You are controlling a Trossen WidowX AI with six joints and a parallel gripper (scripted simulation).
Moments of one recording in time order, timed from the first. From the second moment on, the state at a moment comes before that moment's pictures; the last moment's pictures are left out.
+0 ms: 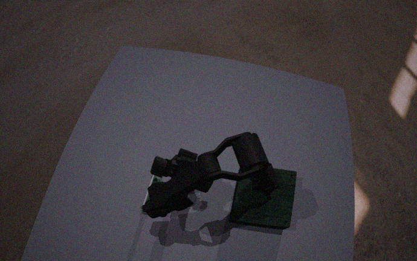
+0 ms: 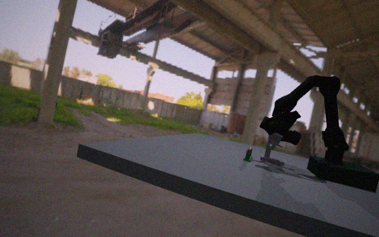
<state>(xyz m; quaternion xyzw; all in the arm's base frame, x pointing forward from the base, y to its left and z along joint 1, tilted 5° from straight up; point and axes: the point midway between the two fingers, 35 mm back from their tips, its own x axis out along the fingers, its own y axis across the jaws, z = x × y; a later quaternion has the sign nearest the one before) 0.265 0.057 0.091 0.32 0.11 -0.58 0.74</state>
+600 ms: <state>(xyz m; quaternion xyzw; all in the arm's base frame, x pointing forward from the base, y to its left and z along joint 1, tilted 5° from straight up) 0.265 0.057 0.091 0.32 0.11 -0.58 0.74</state>
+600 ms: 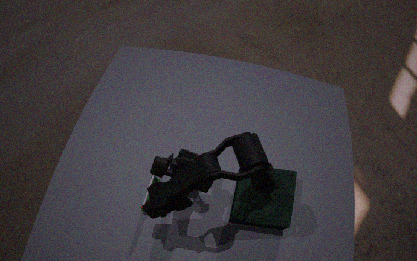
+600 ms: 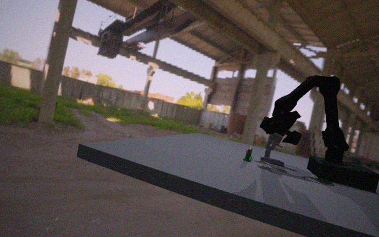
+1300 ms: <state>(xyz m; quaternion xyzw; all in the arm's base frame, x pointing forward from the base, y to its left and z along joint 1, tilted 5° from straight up) 0.249 0.050 0.130 0.30 0.11 -0.58 0.75</state>
